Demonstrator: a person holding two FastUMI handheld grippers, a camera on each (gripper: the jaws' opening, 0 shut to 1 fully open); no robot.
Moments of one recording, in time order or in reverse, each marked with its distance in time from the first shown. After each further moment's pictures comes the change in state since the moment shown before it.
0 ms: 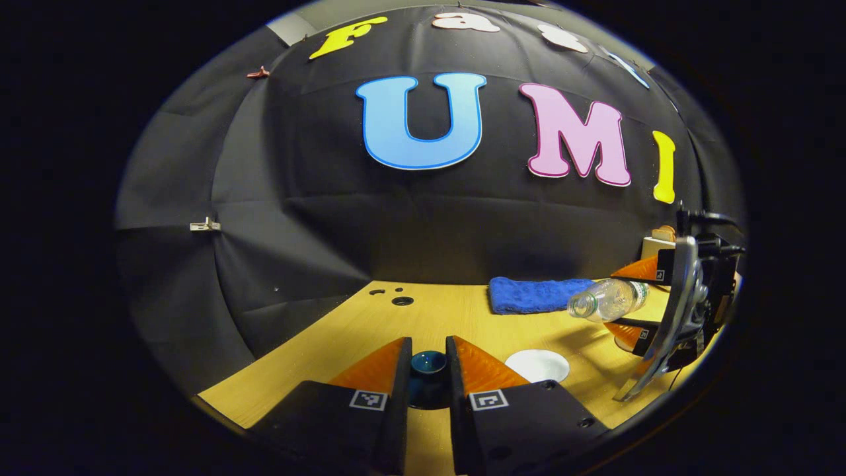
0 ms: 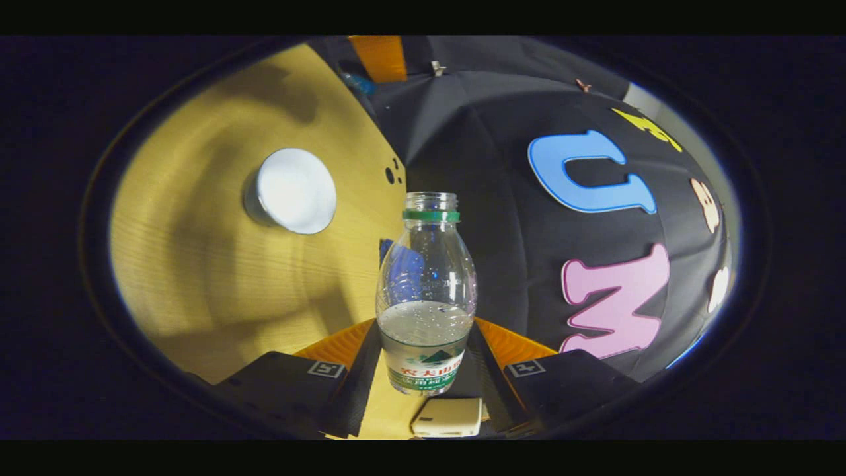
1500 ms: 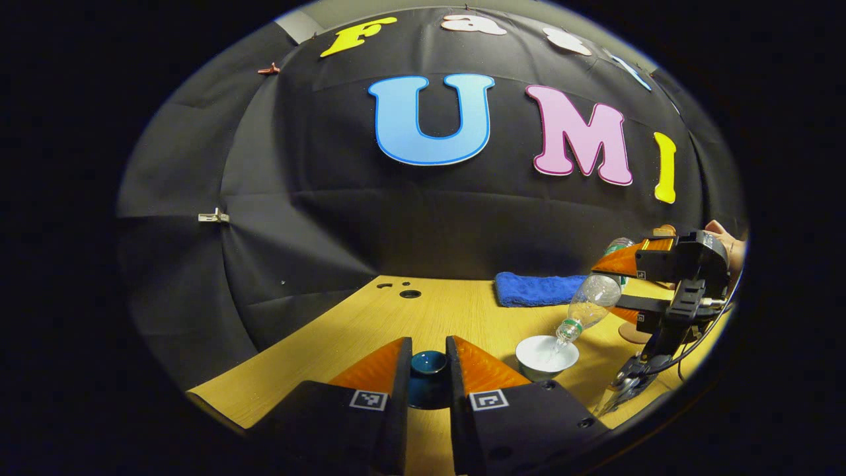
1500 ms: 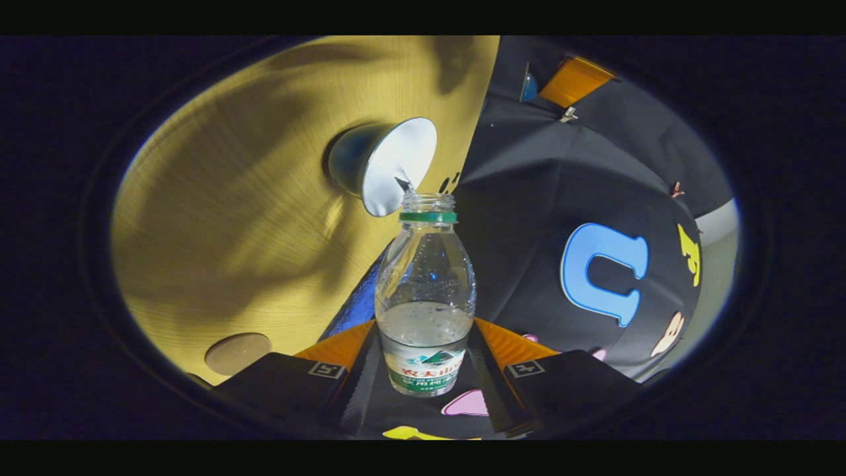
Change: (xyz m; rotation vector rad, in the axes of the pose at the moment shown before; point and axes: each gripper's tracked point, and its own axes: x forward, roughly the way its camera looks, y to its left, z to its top) left arm -0.013 0.013 -0.018 -0.021 -0.005 0.005; right arm 0.013 -0.006 0.024 -0.601 -0.095 -0.037
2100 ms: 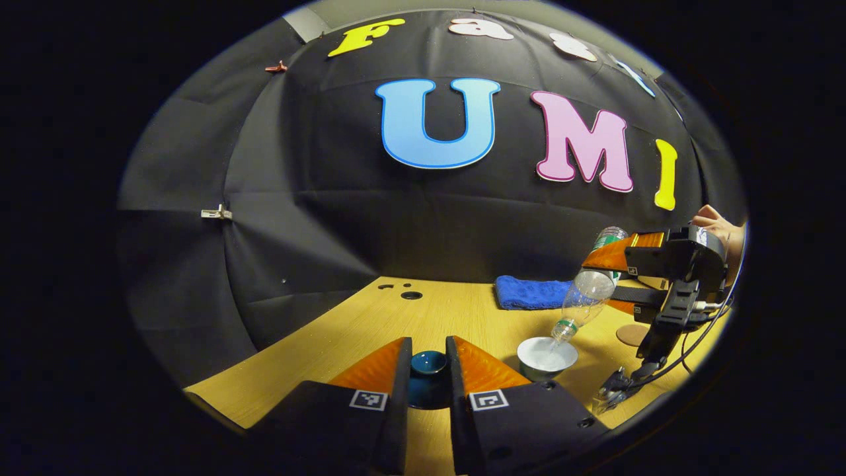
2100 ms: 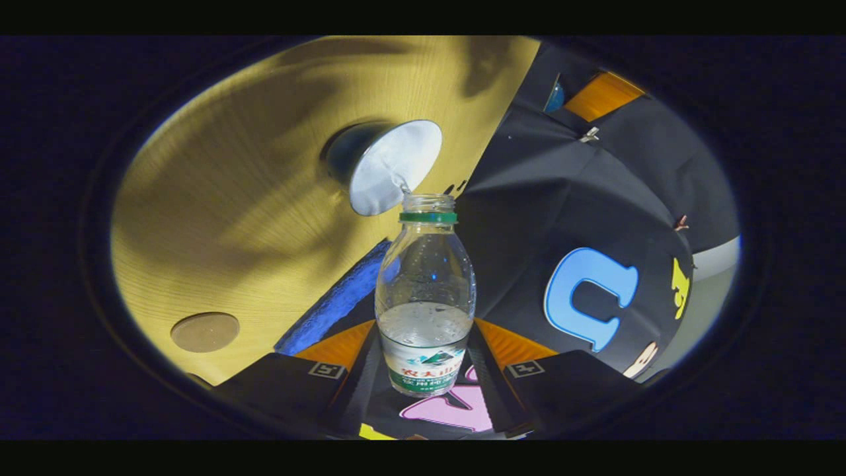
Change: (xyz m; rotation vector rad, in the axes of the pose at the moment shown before) left arm -0.006 0.007 0.001 -0.026 -0.013 -0.002; right arm 0.001 -0.013 0.005 -0.147 -0.038 -0.002
